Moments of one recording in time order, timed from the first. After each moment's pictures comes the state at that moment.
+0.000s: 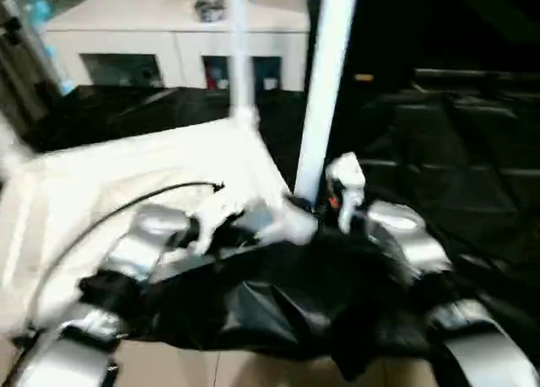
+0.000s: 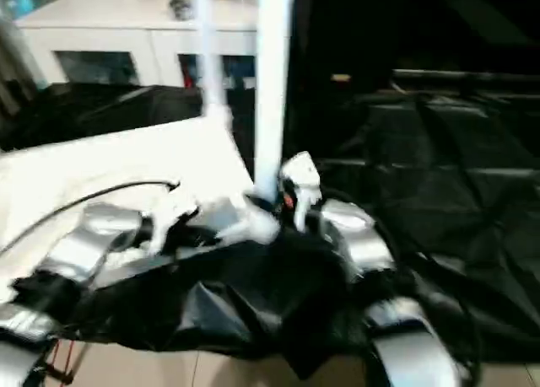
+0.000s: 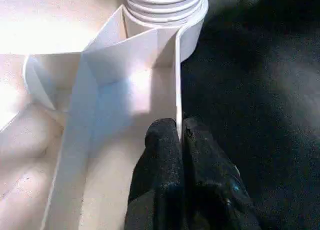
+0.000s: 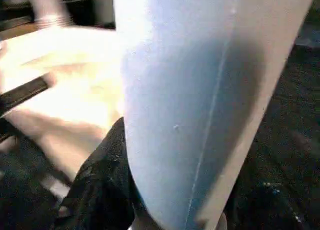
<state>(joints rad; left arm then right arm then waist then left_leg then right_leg) -0.58 0.33 -0.28 0.57 0.00 0.28 -0.99 -0.65 -0.16 0.09 0.82 0.16 -0.01 0.70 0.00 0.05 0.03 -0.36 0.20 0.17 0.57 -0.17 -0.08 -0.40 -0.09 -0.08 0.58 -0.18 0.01</state>
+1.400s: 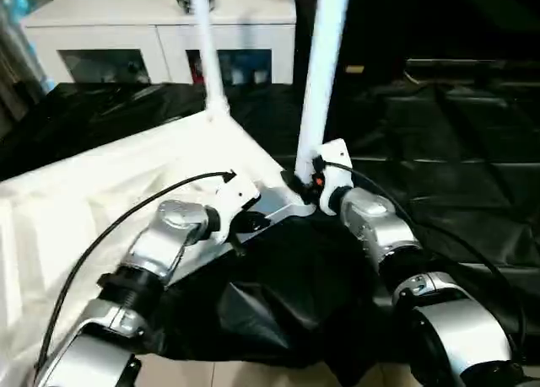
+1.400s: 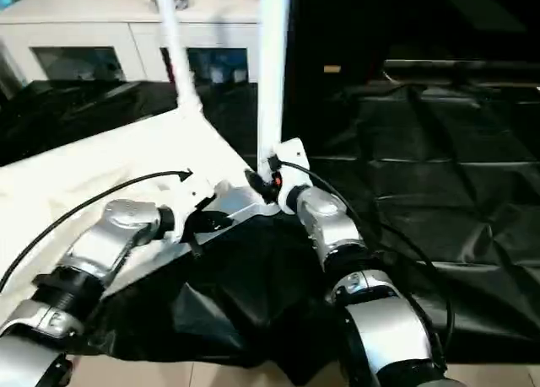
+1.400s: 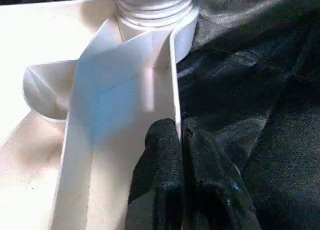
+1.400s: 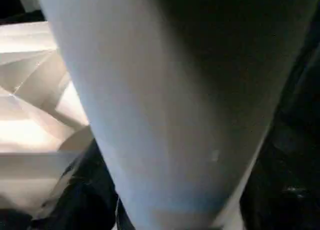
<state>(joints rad) -0.58 0.29 -0.28 0.50 0.04 0.32 -0.89 -0.79 -0.06 0.02 1.03 0.08 0.00 0.51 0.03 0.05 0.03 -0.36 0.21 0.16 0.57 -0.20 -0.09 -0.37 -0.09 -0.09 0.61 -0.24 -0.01</state>
